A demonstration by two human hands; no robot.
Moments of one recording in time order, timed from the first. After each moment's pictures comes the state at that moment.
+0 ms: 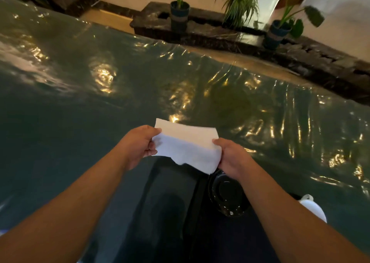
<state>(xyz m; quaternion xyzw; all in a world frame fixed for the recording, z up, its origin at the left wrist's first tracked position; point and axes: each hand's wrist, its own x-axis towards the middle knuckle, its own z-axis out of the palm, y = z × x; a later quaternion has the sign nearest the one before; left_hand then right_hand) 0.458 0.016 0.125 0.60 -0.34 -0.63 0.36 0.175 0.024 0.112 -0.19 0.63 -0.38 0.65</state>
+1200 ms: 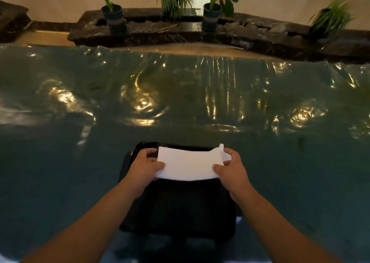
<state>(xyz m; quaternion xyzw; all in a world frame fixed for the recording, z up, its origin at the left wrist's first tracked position) 0.194 0.142 0.047 0.67 -0.40 -0.58 0.22 -0.068 0.207 0.050 -0.29 0.78 -0.33 0.45</state>
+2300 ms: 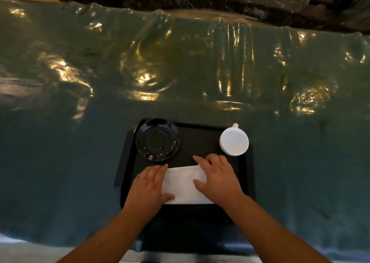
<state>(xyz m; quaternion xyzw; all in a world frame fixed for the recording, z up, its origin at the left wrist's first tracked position) 0.235 0.239 -0.055 0.56 -0.80 -0.21 -0.02 -0.021 0.242 -0.034 -0.72 0.66 0.01 0.21</state>
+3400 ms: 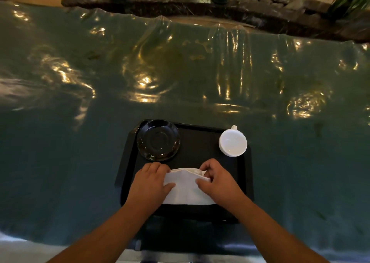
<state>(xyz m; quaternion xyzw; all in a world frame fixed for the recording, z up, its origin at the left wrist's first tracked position) 0.224 0.225 -0.034 0.56 -0.81 -0.19 0.05 -0.020 0.253 -0.001 -0.50 0.69 -0.17 0.49</state>
